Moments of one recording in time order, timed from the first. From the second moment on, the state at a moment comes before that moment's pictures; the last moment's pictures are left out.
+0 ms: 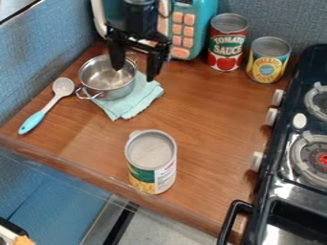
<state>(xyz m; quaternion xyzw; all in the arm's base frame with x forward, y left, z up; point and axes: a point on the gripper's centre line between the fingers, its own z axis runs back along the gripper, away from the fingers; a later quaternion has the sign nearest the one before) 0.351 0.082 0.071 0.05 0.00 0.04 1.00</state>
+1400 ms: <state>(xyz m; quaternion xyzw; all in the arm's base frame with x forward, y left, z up) 0.369 0.090 0.046 0.08 0.00 0.04 1.00</state>
